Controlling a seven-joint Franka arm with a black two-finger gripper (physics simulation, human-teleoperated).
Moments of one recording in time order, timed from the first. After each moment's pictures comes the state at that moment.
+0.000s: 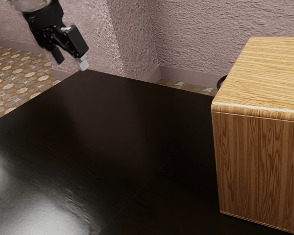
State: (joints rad) arm 0.41 0.08 -0.31 -1.02 0.03 1.28 0.13
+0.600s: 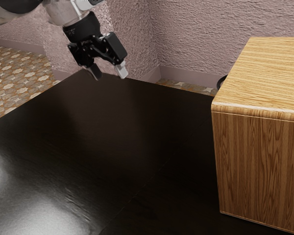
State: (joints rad) arm 0.38 0.18 -0.33 -1.03 -0.15 1.36 -0.05
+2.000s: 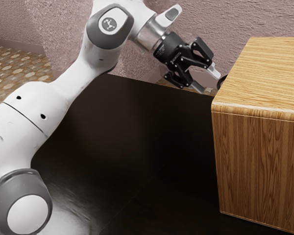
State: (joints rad) arm 0.16 0.75 -0.34 -0.55 -0.51 1.55 -0.37
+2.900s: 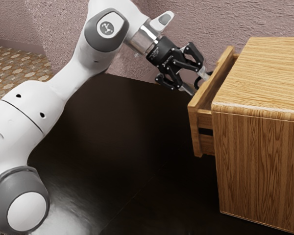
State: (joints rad) arm 0.19 0.72 -0.26 -0.61 -0.52 1.58 -0.43
